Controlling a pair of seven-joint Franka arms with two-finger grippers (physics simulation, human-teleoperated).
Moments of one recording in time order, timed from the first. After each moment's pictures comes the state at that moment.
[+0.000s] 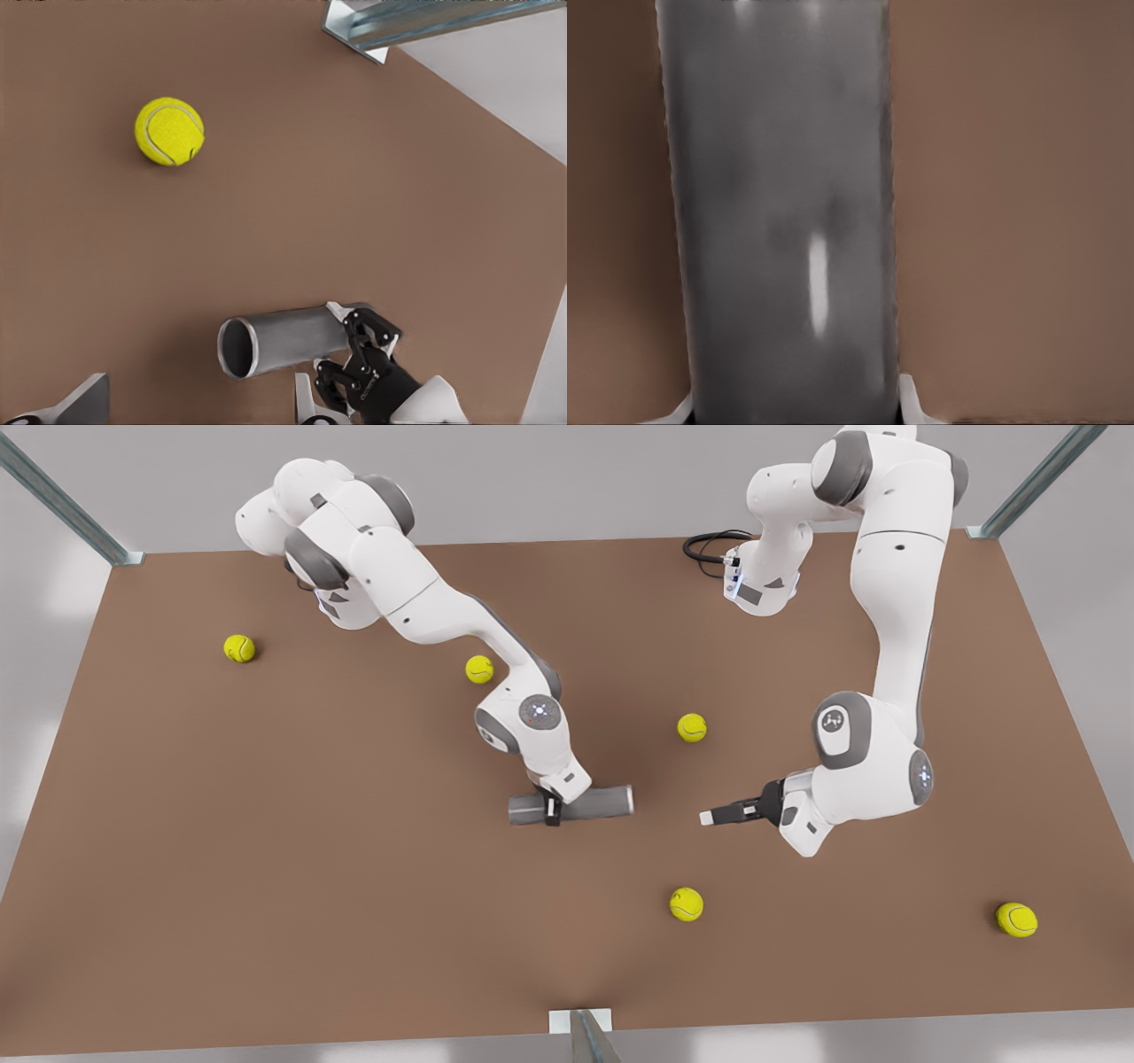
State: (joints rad) left arm -0.02 0.50 -0.23 -1.54 -0.57 2.01 -0.20; right arm 0.69 0.82 0.06 -1.49 -0.25 2.50 -0.58
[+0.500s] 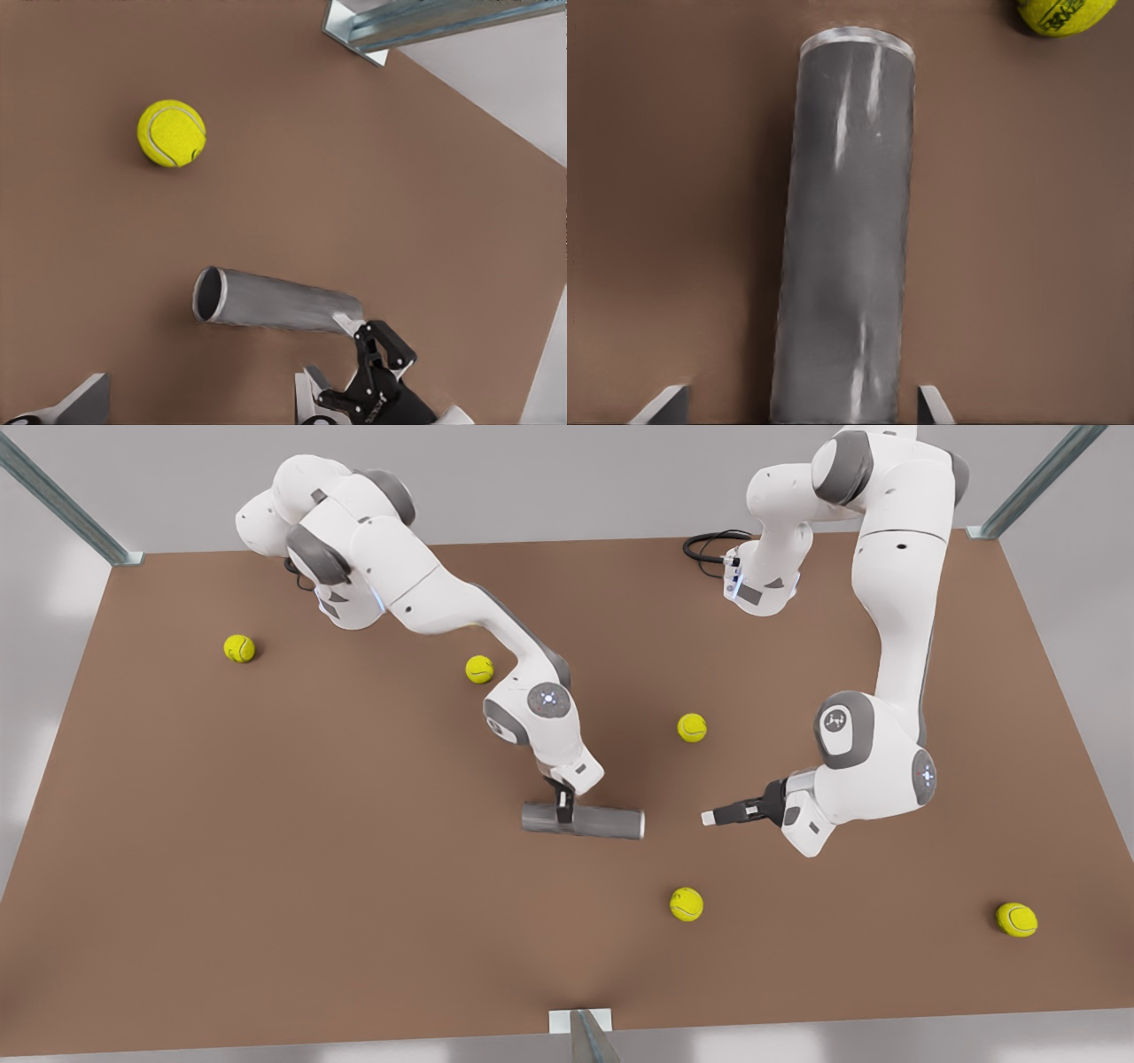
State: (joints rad) left arm -0.02 0.50 -0.23 -1.53 -0.57 2.00 -0.20; right arm 0.69 0.77 0.09 -1.47 -0.24 2.45 -0.60
